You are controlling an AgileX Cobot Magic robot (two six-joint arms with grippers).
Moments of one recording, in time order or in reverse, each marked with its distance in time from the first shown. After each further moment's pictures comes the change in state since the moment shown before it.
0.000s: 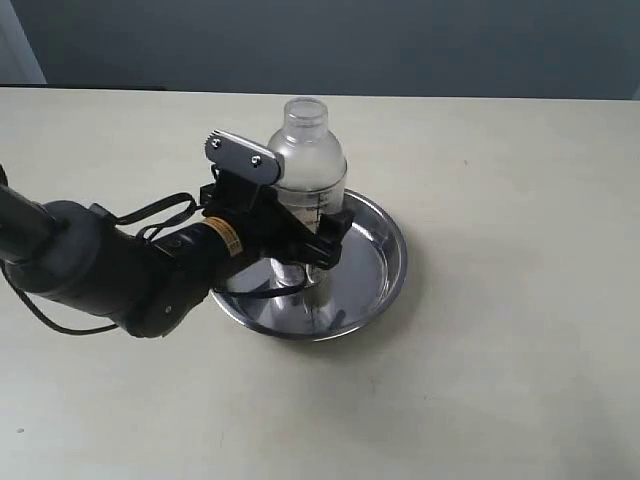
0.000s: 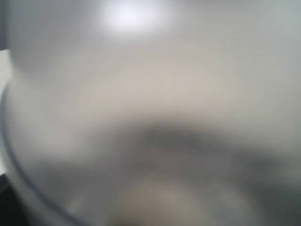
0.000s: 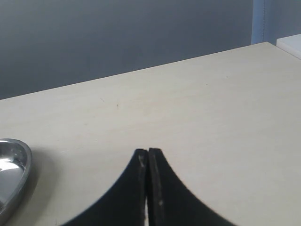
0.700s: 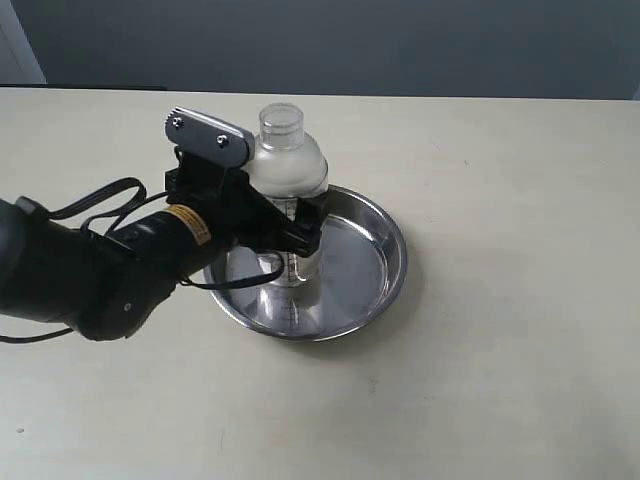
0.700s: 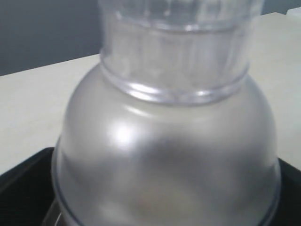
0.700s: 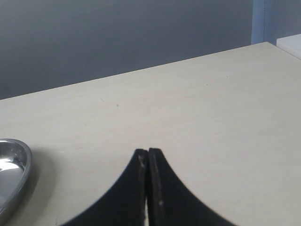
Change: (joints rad) left arm 0.000 -0.169 0.090 -0.080 0.051 0.060; right arm 0.000 0.000 0.000 0.000 0.000 0.000
